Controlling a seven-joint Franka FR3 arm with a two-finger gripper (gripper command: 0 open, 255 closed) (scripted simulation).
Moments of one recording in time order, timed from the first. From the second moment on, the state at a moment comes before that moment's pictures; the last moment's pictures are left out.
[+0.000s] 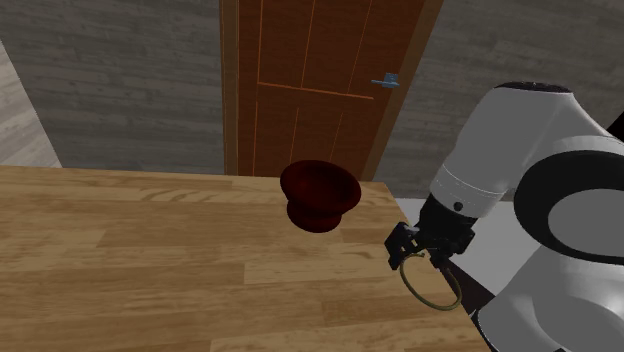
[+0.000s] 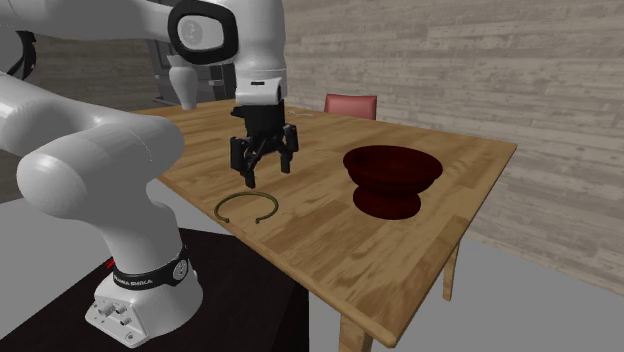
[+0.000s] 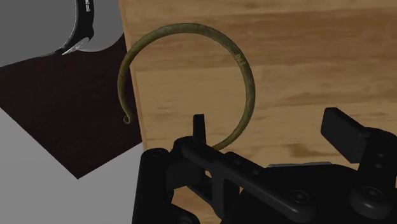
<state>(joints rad) 0.11 -1.18 0.47 -2.94 0.47 1.77 0.70</state>
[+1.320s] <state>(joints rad) 0.14 -1.17 0.53 -3.02 0.53 1.86 0.71</state>
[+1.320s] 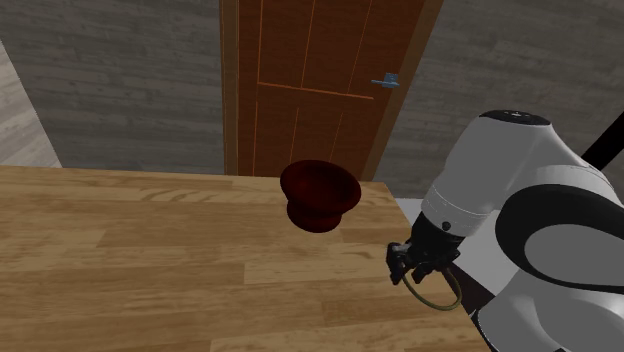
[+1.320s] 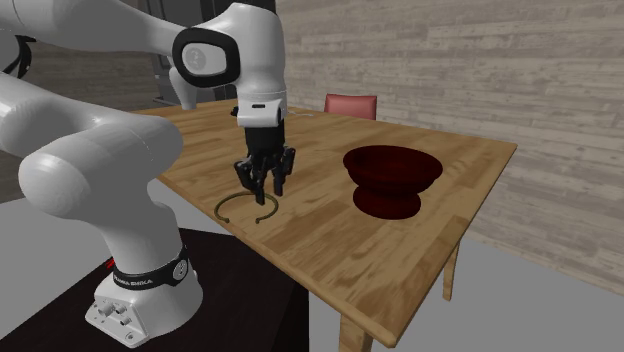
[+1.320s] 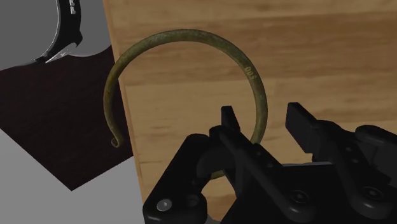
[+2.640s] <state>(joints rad) -0.02 -1.57 0.52 -2.92 0.43 1.35 1.35</state>
